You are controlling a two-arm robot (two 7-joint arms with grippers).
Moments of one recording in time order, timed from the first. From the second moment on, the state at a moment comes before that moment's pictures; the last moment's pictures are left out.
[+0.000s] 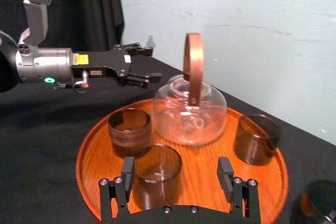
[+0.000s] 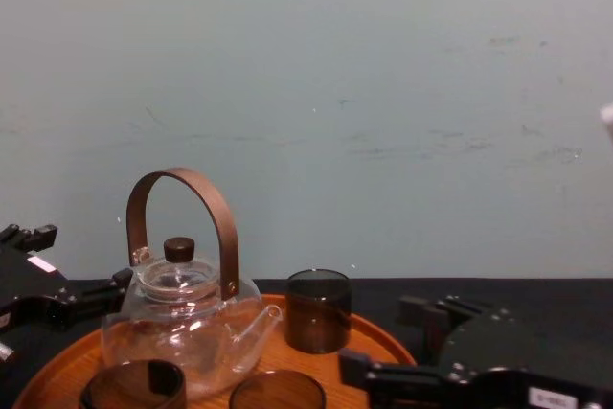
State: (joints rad) left arm -0.20 0.60 0.45 -1.41 -0.25 -0.12 0.03; right arm 0.16 0.45 -0.49 -1.54 0.38 0.00 0.52
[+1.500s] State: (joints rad) left arm -0.20 0.60 0.45 -1.41 -0.25 -0.12 0.03; right arm 0.22 0.45 -0.31 -1.30 0.43 -0.04 0.47
